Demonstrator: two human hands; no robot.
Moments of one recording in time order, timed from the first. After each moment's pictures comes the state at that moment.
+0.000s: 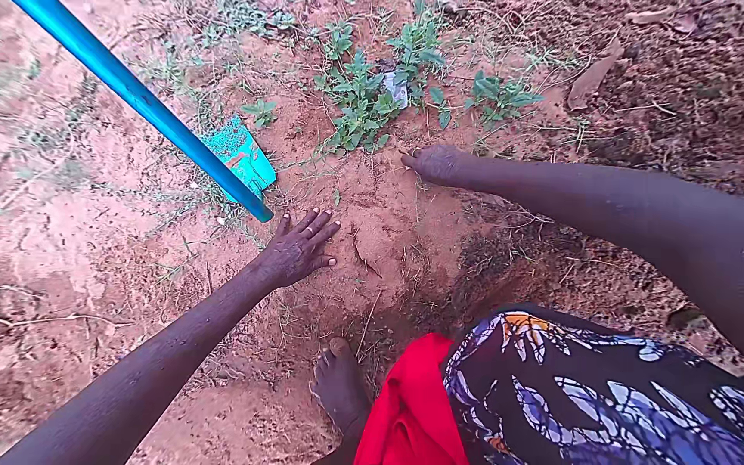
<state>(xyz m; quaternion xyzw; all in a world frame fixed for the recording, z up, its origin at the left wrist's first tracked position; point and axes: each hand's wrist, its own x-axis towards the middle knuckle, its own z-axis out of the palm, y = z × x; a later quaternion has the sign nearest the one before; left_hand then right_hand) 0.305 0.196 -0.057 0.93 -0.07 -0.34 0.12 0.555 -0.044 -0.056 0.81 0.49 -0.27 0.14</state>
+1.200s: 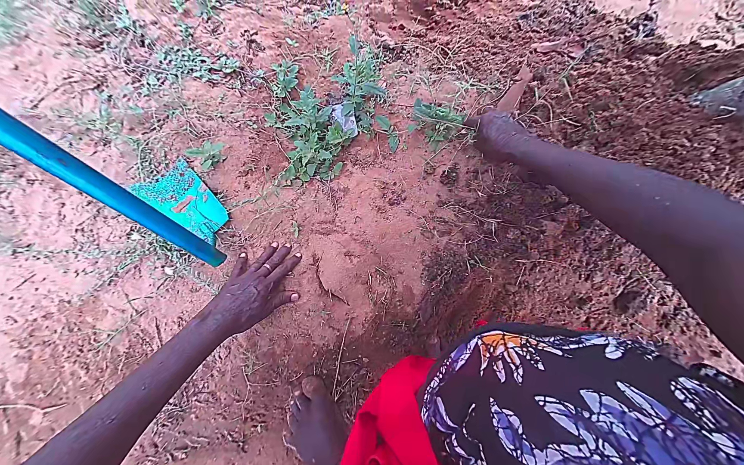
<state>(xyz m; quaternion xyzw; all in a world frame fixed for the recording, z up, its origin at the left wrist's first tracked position) 0.299 0.202 -0.066 0.94 -0.08 -0.29 0.14 0.654 -0.203 -0.007 0.96 0.21 -0.18 0.03</state>
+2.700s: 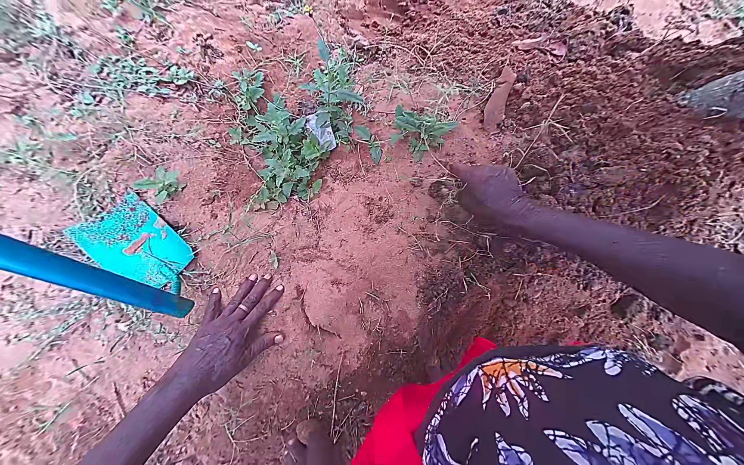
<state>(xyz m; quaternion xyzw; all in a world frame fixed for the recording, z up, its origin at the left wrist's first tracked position) 0.285 0.214 -0.099 0.97 -0.14 -0.12 0.17 0.553 -0.192 0.018 0.97 0.17 -0.19 0.02</state>
